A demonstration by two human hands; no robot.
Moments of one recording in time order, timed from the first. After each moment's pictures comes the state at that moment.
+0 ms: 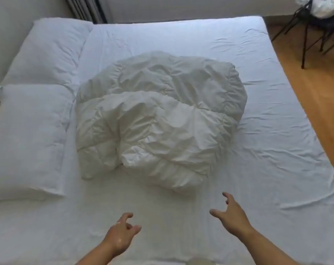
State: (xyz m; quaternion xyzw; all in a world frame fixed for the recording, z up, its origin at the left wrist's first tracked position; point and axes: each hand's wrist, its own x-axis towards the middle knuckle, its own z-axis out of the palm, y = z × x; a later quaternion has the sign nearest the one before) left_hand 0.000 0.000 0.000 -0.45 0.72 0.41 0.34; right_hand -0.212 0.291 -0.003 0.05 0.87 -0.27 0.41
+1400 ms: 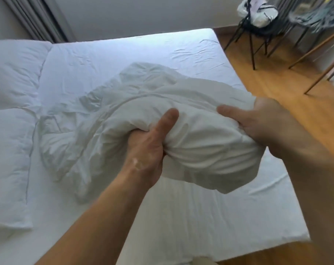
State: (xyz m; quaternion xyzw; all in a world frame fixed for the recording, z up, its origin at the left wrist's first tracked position) left_hand -0.230 0.115 0.258 -0.23 0.46 0.85 -0.12; right_hand -0.339 0.296 0.293 0.02 0.90 -0.42 0.16
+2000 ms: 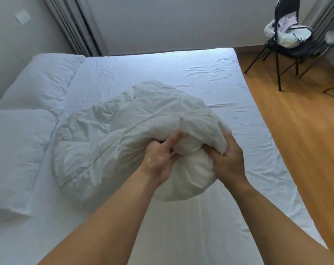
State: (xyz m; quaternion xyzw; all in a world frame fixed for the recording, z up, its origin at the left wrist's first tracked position) left_hand -0.336 0.198 0.184 -0.28 0.44 0.85 -0.06; right_hand -0.413 0.364 0.154 -0.11 0.80 -0.58 0.10
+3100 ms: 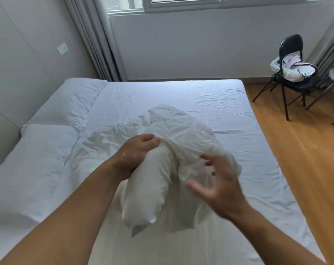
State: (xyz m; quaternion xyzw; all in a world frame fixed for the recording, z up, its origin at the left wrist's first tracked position) left_hand -0.285 0.112 0.309 -0.27 0.72 0.64 -0.01; right_hand -0.366 0.346 0.234 -0.32 0.82 -0.47 0.01
